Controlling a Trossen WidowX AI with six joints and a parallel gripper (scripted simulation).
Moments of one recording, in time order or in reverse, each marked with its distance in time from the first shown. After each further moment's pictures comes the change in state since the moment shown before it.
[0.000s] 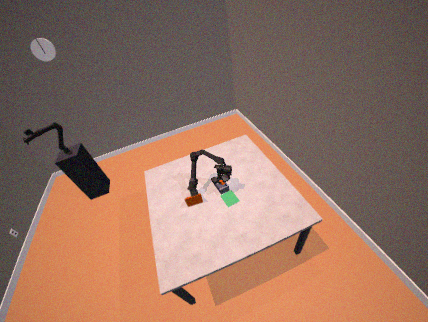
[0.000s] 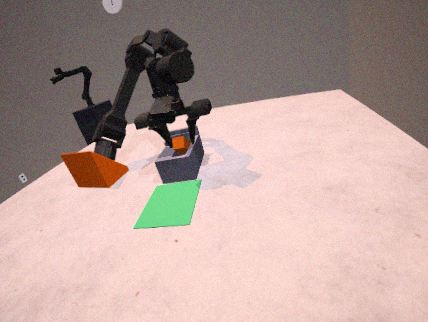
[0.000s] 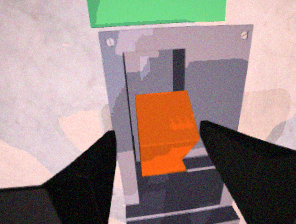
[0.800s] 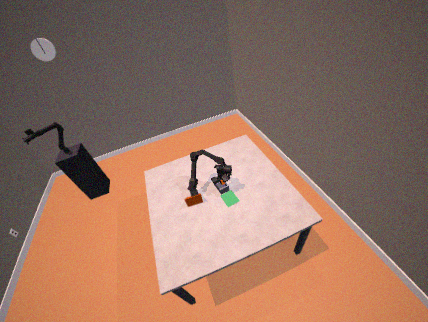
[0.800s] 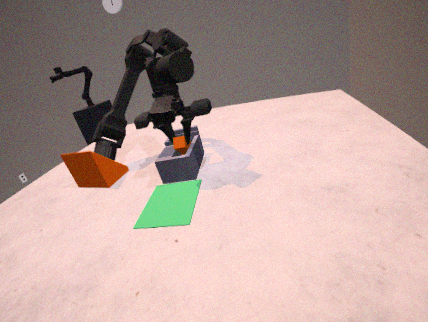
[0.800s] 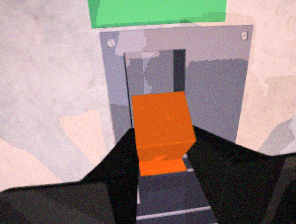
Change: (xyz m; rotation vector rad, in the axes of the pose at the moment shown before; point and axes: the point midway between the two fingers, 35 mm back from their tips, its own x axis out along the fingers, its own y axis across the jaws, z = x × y) arm -0.001 0.000 0.000 0.000 -0.001 0.002
